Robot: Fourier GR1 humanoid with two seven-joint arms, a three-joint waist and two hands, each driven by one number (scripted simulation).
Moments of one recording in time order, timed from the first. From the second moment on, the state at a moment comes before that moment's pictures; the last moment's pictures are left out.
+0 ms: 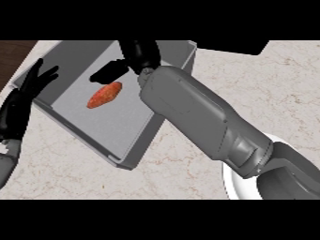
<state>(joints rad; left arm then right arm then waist) -0.28 0.57 -0.20 -1.44 0.03 0.29 0.11 -1.35 0.00 0.65 -0.62 -0.18 -0.56 0.06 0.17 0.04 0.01</state>
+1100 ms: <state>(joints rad) -0.12 0.61 -0.08 -1.47 0.01 0.32 0.07 -1.23 -0.16 0.38 -0.42 -0.38 -0.30 -0.37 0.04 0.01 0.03</state>
